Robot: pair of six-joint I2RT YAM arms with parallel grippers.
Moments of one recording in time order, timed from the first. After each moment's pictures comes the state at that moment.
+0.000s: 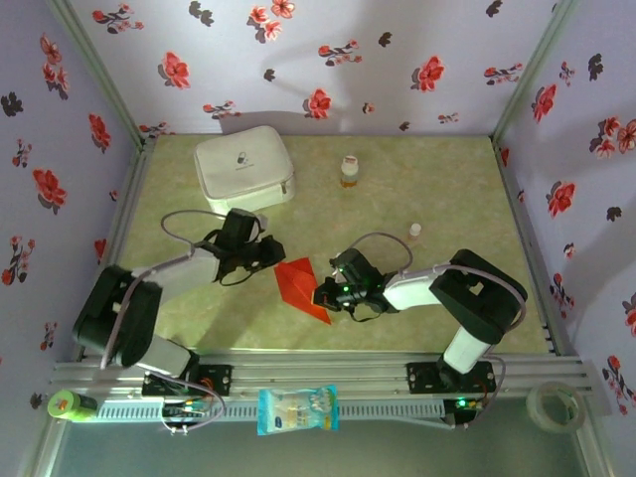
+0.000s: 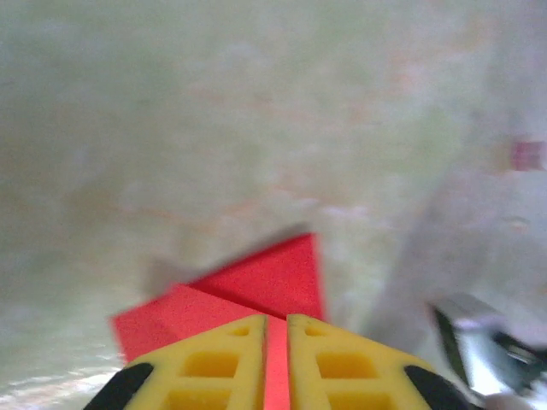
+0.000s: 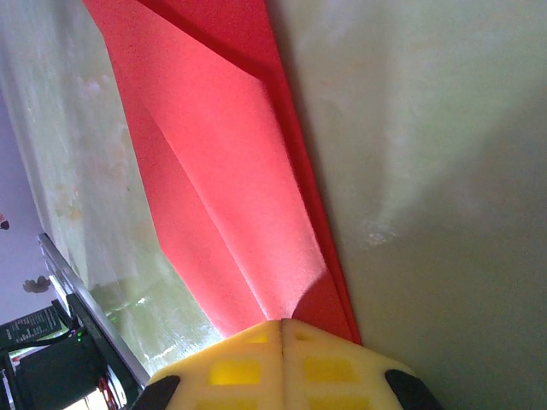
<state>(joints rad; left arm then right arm) -0.52 1.44 0.71 -0.10 0.33 -0.78 0.87 1.67 0.57 0.27 -0.43 1.06</state>
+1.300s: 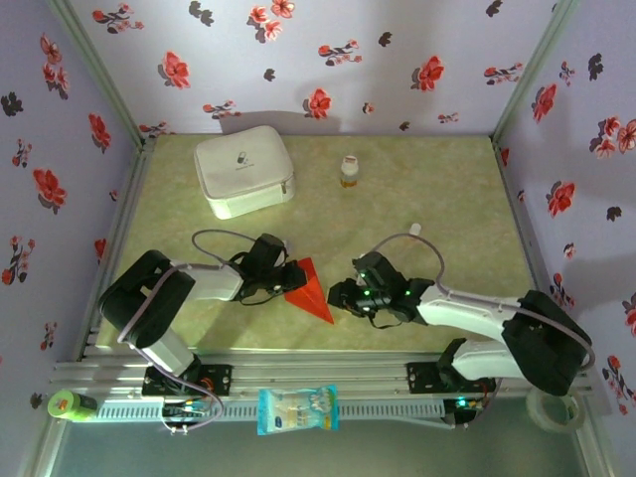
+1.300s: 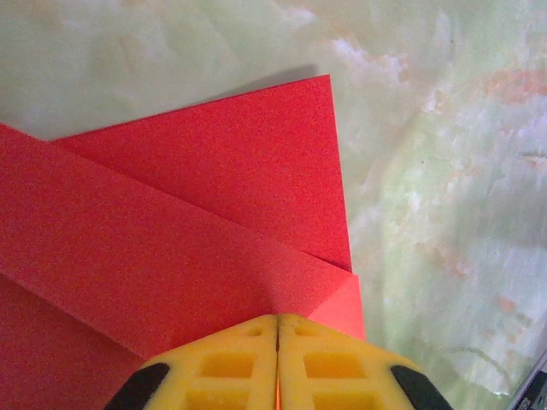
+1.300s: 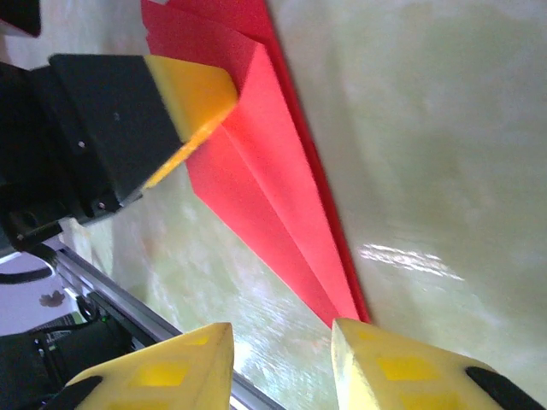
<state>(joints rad) -0.71 1.62 0.59 0.17 0.31 -0.92 0.87 1.24 0.47 -0.05 -0.32 1.14</state>
